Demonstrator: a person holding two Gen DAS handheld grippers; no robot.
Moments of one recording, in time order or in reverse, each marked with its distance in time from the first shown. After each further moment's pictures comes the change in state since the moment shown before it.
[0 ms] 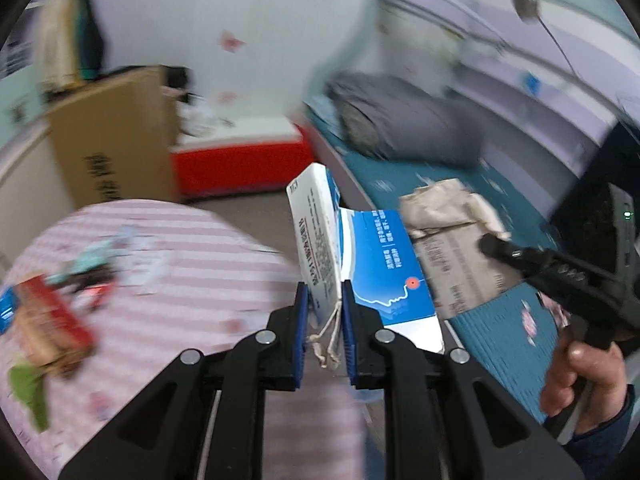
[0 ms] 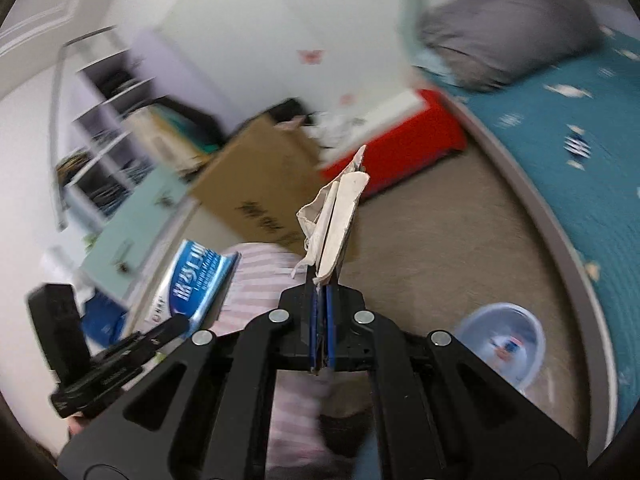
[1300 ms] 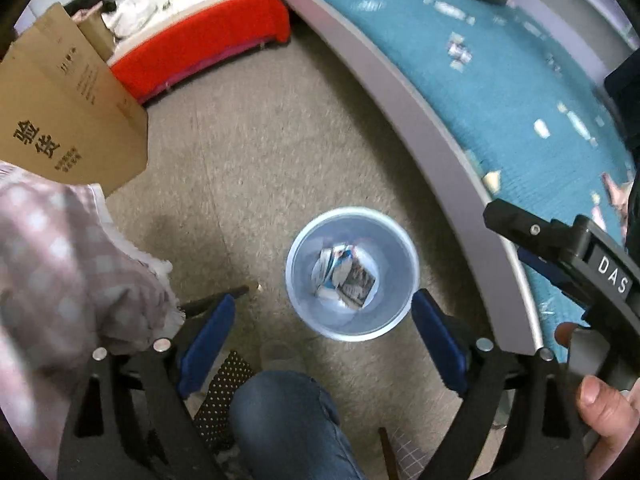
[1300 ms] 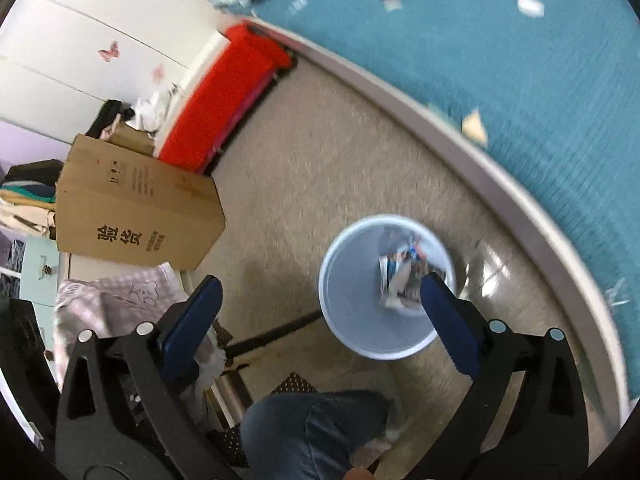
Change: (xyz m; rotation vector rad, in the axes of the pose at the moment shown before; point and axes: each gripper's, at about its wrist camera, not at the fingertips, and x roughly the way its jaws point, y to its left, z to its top) left arm 0.249 -0.103 -0.040 0.115 0.494 0.118; right arm 0.069 -0.214 -0.052 0.398 0.172 -0.357
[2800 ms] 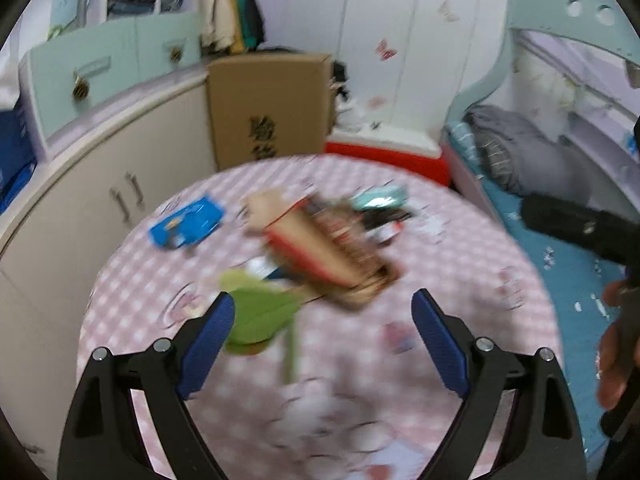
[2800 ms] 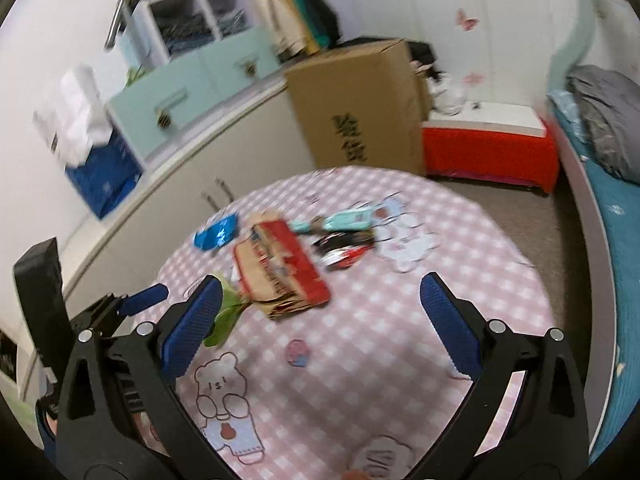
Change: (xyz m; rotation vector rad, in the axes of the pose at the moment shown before) left arm -0.254 0.369 -0.267 -0.493 -0.499 0.184; right arm -0.082 0.454 -0.258 -0.991 0.000 0.327
